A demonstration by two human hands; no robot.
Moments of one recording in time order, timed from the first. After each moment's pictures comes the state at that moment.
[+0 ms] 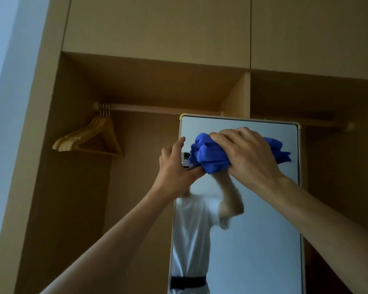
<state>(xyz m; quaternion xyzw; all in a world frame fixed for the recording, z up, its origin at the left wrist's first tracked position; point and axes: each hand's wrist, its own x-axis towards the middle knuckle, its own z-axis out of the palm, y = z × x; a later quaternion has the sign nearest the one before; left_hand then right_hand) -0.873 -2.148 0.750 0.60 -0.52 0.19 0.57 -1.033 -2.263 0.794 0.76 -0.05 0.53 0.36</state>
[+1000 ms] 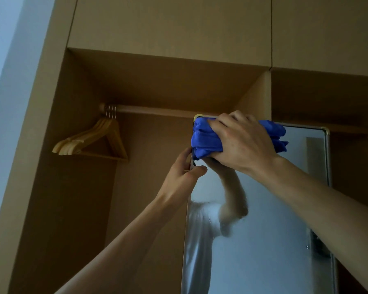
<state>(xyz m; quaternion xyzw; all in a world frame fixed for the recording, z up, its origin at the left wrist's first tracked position) -0.849 -2.148 0.752 0.52 -0.54 0.02 0.66 -0.971 -2.260 0.844 0.76 -0.08 0.51 0.39</state>
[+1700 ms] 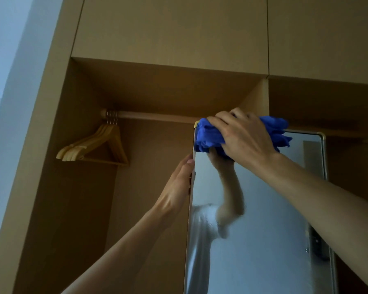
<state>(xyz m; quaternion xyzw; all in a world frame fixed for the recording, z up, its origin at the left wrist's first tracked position) -0.847 -2.141 0.751 0.52 -0.52 -0.01 0.67 -0.974 -2.254 0.859 0.74 -0.09 0.52 0.42</state>
